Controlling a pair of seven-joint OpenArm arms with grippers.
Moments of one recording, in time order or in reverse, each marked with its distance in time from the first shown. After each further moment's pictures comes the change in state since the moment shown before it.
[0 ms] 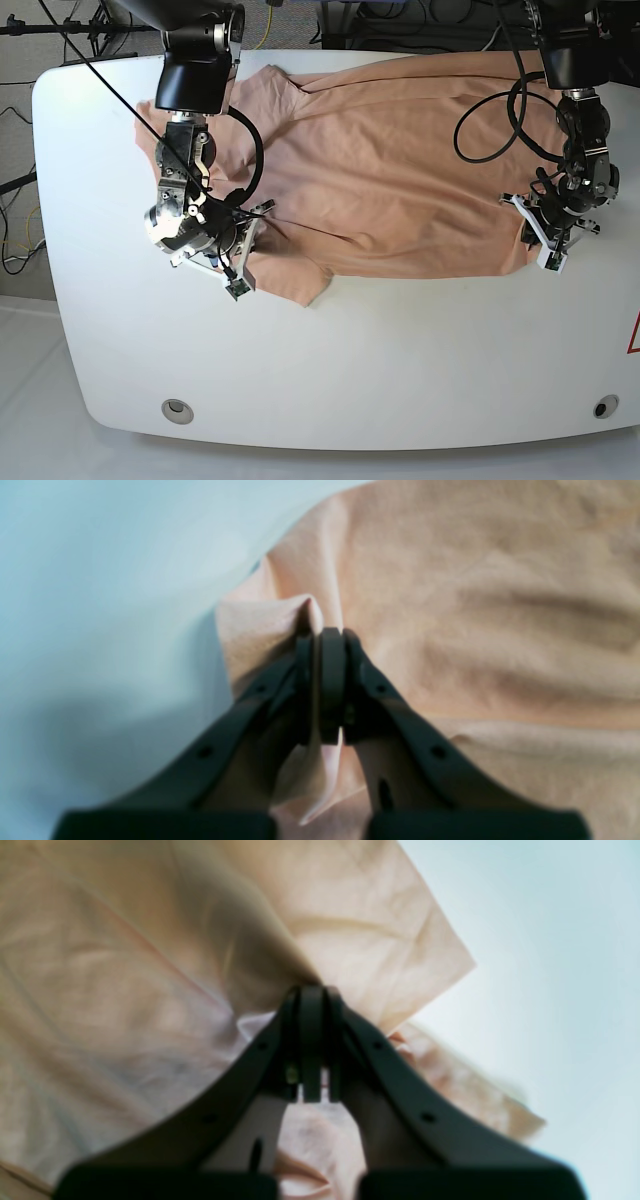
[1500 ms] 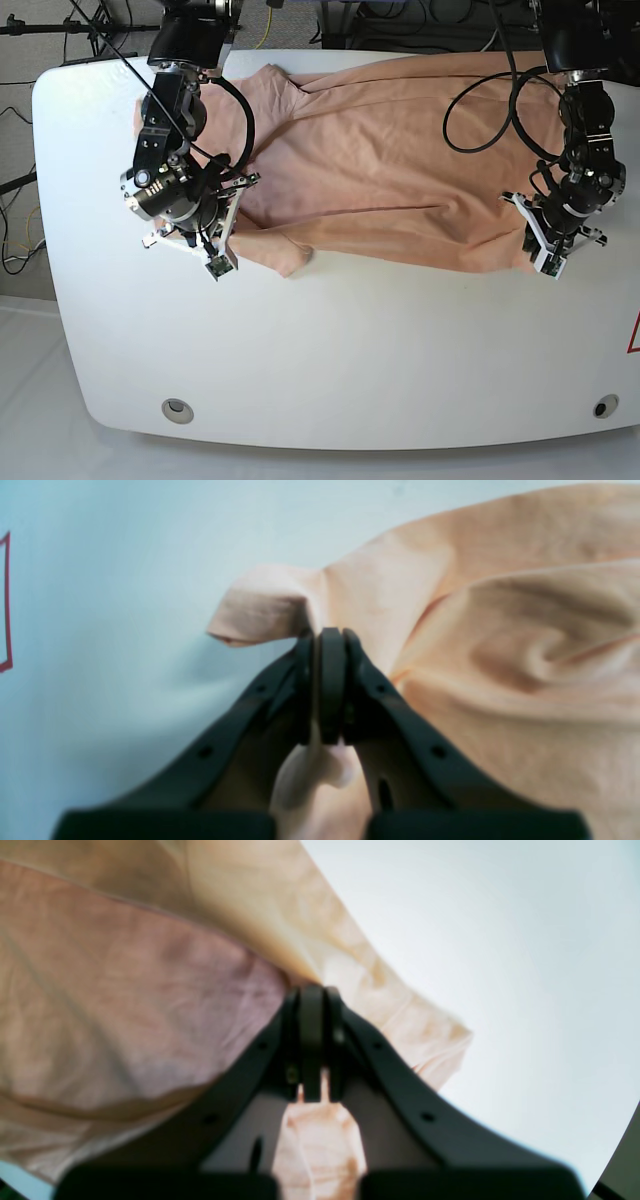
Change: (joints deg) left arm 4.2 -0.3 0.0 15.8 -0.2 0.0 6.8; right arm -9.2 0.2 0.1 24.0 5.4 -0.4 -13.8
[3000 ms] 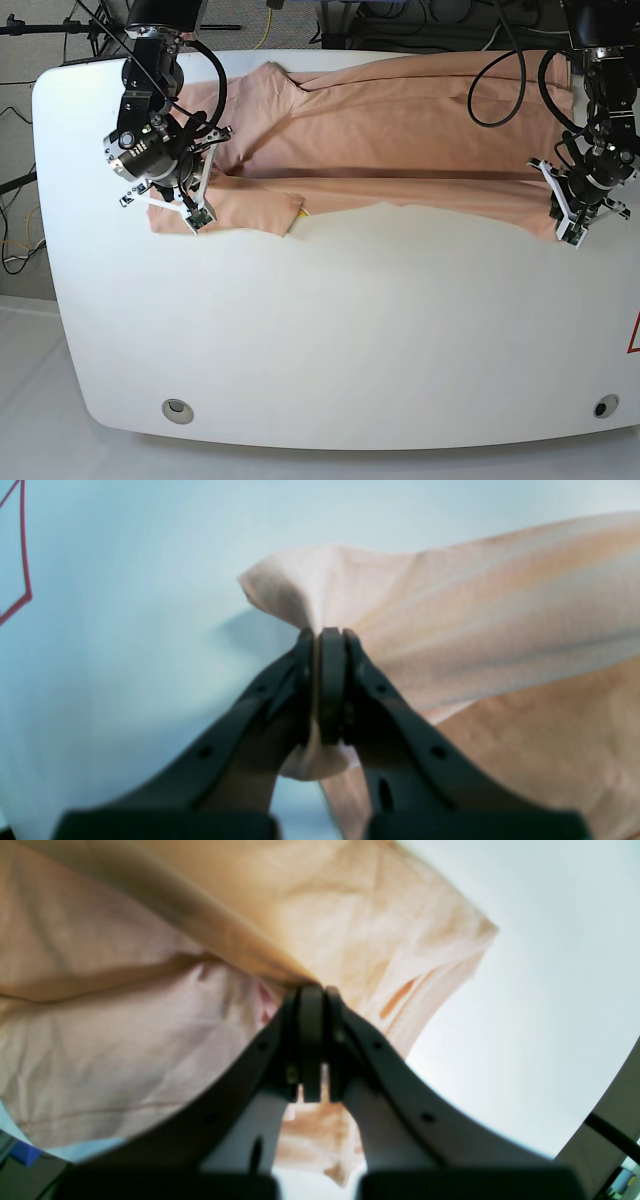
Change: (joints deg) left arm 7.7 -6.7 -2.8 1.0 -0.7 -2.3 -0.5; right arm -9.7 6.8 0.3 4.1 0.8 0.2 -2.8
